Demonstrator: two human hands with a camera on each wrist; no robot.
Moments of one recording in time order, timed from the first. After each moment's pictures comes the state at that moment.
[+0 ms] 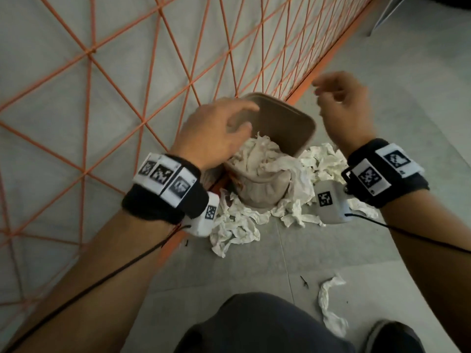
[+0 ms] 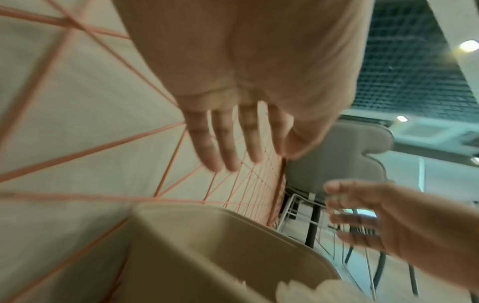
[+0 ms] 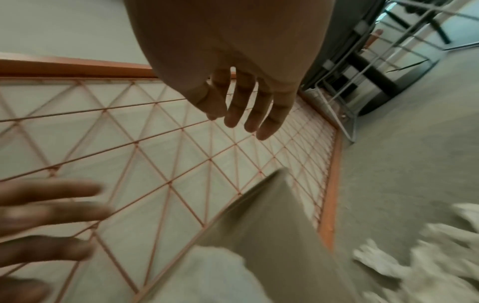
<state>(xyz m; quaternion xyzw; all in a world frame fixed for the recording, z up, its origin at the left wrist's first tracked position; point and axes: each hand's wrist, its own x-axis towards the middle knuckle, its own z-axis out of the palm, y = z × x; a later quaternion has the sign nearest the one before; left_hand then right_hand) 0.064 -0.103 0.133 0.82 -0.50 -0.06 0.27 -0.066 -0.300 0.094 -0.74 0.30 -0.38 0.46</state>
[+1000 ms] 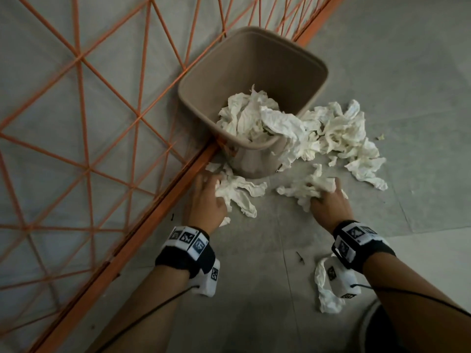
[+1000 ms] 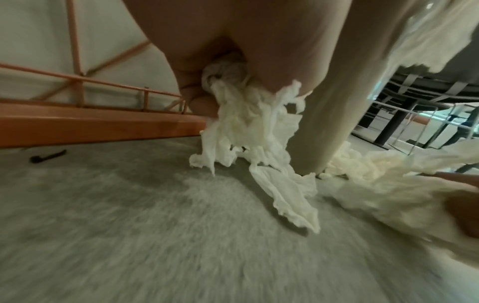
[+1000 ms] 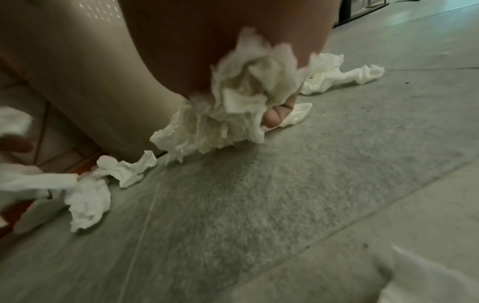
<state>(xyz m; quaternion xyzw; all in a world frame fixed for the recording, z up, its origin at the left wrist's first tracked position) 0.009 -0.027 -0.101 0.92 -0.29 -0.13 0.22 -0.173 -0.237 -0.134 -0.84 0.43 0.01 0.33</state>
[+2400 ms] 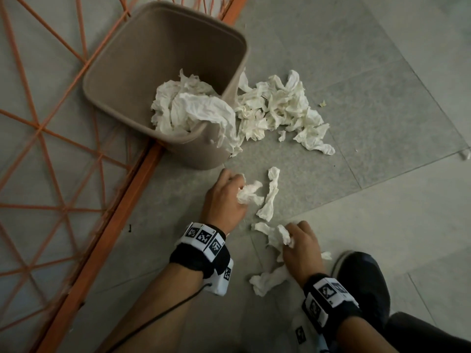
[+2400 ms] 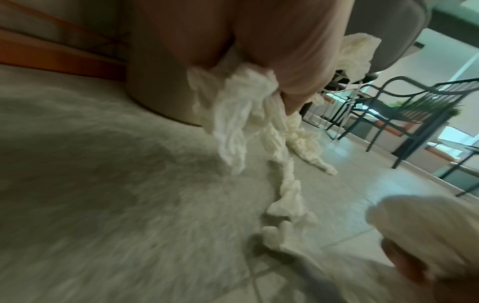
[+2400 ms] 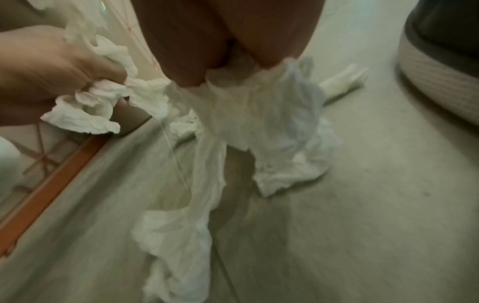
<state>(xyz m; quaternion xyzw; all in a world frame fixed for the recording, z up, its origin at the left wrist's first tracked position) -0.071 -0.103 -0.119 0.83 -0.48 -0.18 0.24 -0.273 -0.131 -0.154 -0.77 0.52 -0.05 0.38</state>
